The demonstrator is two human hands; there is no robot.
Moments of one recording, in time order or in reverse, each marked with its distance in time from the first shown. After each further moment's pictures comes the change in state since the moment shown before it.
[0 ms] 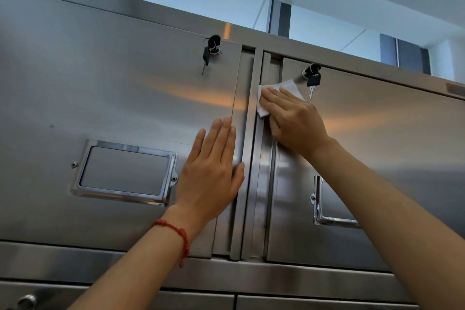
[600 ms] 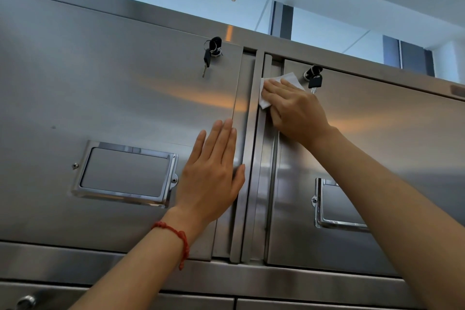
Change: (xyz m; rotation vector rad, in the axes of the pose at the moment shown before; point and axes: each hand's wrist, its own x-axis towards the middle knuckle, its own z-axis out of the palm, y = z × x) left_hand 0.000 0.000 0.002 -0.008 0.005 -0.005; right_hand 0.015 0.011 0.000 -0.007 -0.031 0.005
